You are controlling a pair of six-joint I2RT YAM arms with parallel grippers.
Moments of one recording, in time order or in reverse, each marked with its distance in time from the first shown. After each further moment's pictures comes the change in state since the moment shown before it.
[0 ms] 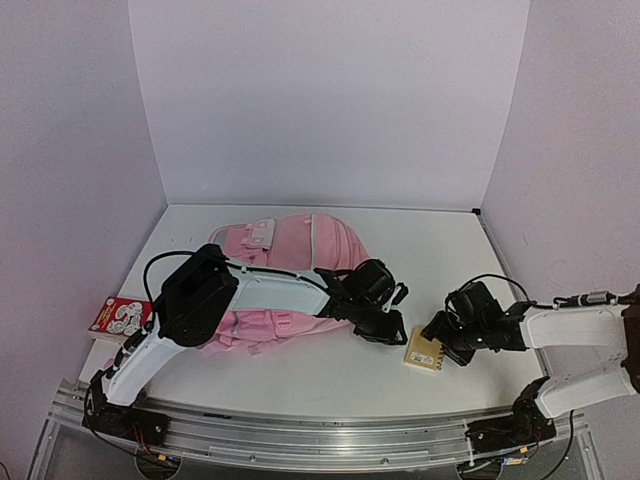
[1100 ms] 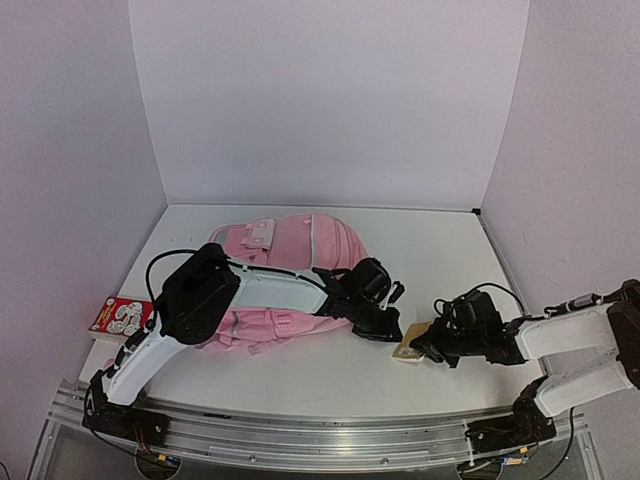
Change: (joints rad) left arm 0.023 0.033 0.012 0.043 0.045 -0.048; right arm -0.008 0.047 -0.143 0.422 -0.260 -0.025
